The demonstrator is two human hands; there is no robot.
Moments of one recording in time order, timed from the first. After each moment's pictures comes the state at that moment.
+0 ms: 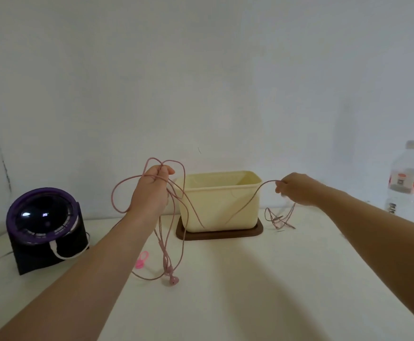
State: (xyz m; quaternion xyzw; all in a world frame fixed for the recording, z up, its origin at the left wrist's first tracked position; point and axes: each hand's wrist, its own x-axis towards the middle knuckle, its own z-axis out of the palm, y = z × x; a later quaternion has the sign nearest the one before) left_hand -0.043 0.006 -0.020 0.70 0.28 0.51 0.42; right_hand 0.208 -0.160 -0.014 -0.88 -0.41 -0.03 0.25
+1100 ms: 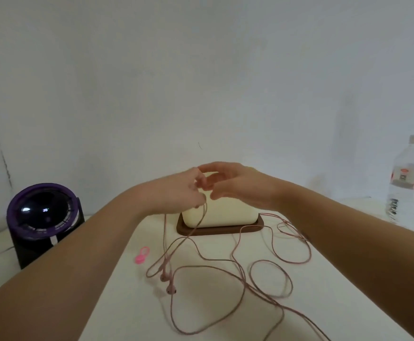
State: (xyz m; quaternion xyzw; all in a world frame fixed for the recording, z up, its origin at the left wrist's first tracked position) left_hand -0.057 -0.046 0.024 0.95 0.23 0.10 0.21; right_hand 0.086 -0.138 0.009 -0.60 -0.61 0.26 0.44
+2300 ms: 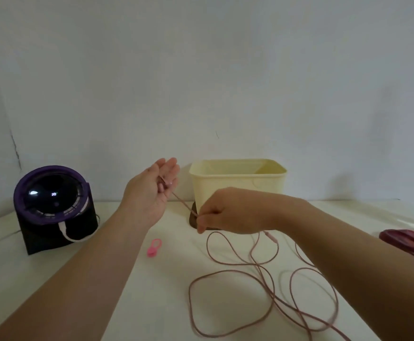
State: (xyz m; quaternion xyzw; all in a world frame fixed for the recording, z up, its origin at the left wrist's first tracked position) left_hand -0.060 0.037 -0.033 0.40 0.16 0.49 0.76; right_hand 0.035 -0.116 -0.004 -0.70 -0.70 0.09 0.12
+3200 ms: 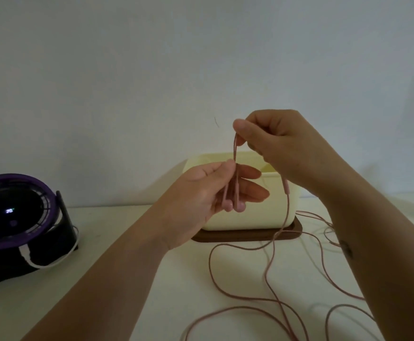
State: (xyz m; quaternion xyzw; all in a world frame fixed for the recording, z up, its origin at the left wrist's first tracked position) left_hand -0.011 0.006 -0.026 0.73 0.03 0.25 0.64; right_hand 0.114 -0.085 0.019 -0.61 -0.60 -0.05 0.51
